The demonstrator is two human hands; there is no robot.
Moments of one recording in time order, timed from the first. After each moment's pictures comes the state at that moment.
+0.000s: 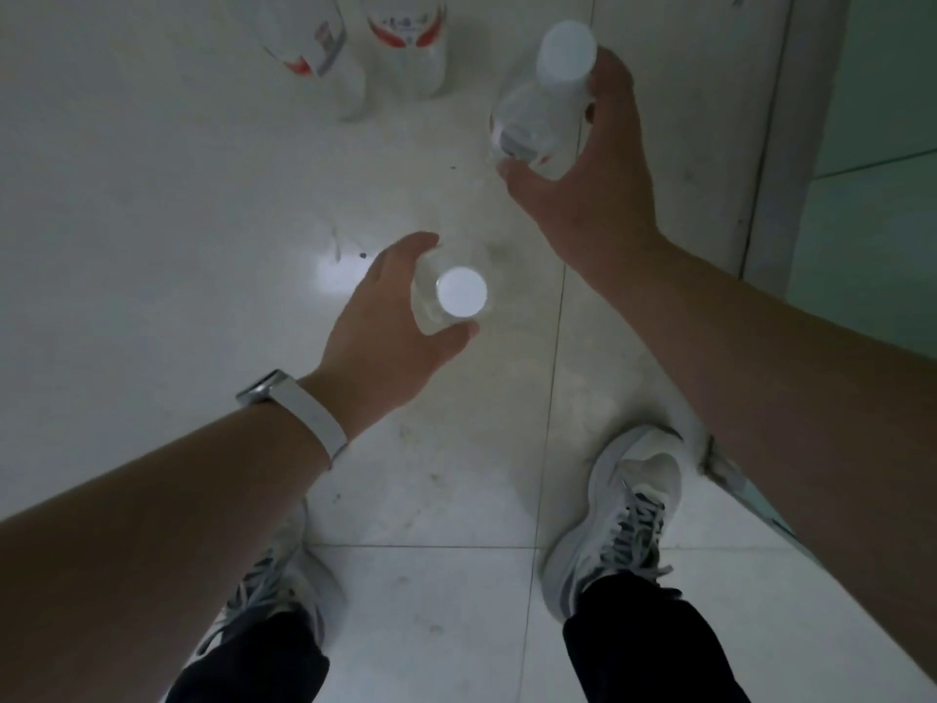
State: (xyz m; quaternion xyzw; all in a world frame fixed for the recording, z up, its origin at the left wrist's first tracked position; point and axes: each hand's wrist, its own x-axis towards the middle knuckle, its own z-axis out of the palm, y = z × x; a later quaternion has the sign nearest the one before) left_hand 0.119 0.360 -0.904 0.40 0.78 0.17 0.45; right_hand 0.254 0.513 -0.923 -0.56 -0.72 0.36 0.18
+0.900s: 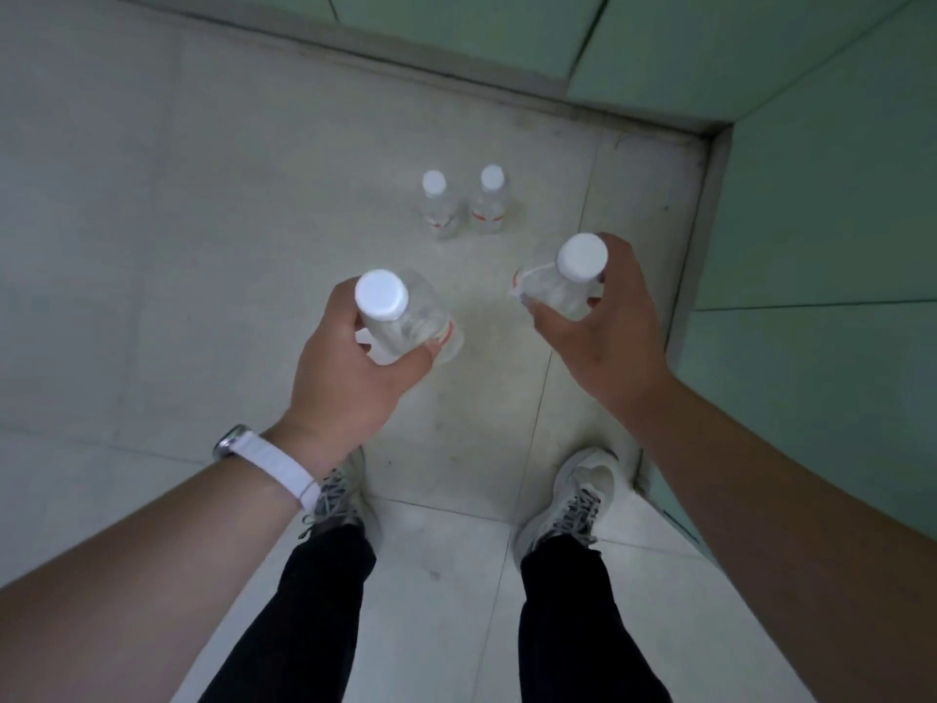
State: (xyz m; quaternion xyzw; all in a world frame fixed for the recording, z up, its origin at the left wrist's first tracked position) left_hand 0.053 0.317 -0.648 0.28 0.81 0.35 0.37; right_hand 0.236 0.466 -0.662 -0.55 -0.72 0.40 0.15
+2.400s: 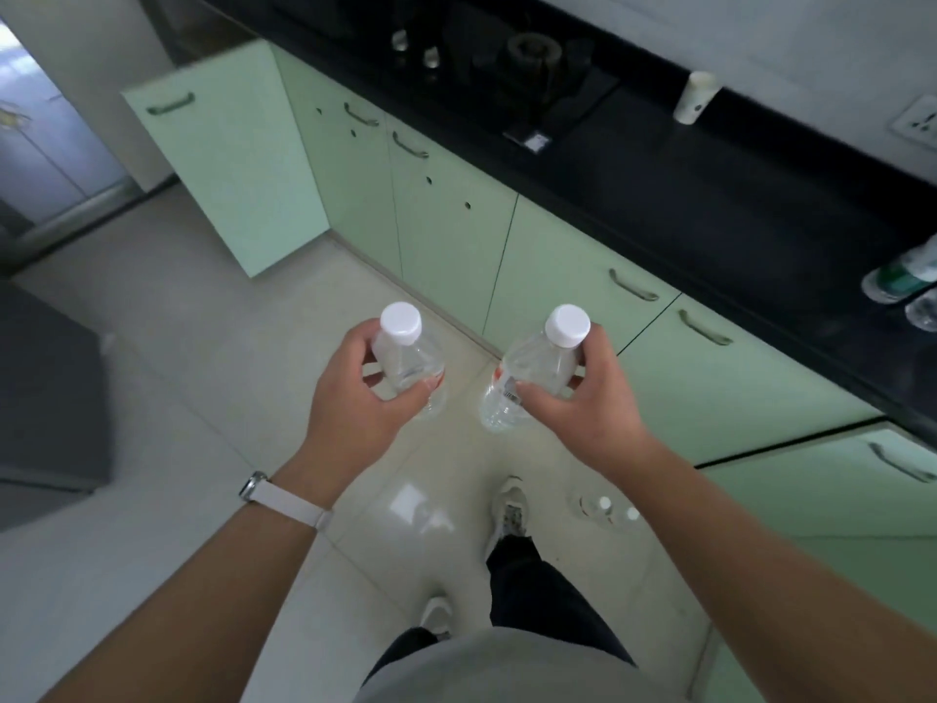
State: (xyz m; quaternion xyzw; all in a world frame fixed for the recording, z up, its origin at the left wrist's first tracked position) left_hand -0.297 0.107 -0.135 0.18 0.80 0.56 0.10; right_hand -0.171 0.307 -0.113 -0.28 -0.83 0.48 0.12
